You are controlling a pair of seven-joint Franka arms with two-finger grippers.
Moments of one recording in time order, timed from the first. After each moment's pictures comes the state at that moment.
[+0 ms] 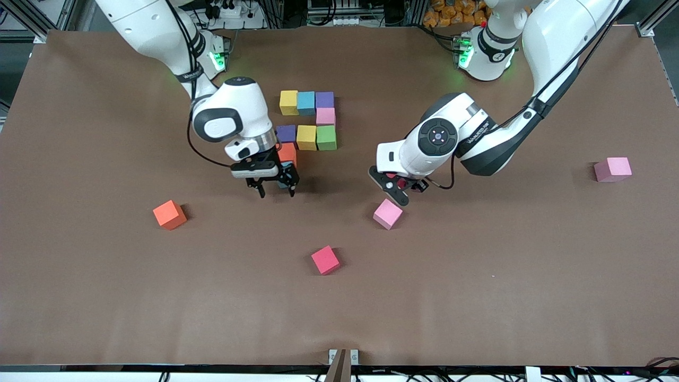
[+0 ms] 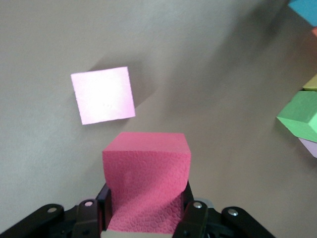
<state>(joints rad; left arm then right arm) 0.20 0.63 -0.95 -1.75 0.38 2.02 0.00 0.25 0.39 0.22 -2.15 -1.56 2.93 2.03</state>
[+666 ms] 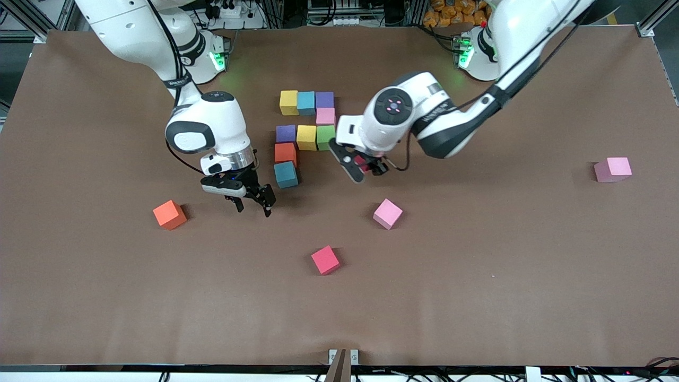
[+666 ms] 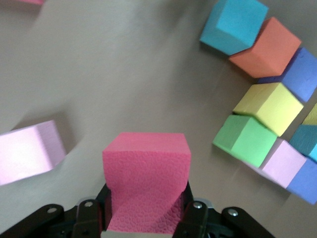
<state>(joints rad) -0.04 0.65 -0.90 -1.69 0.36 2.11 -0.04 0.23 0.39 0.14 -2.13 -1.35 2.97 2.03</state>
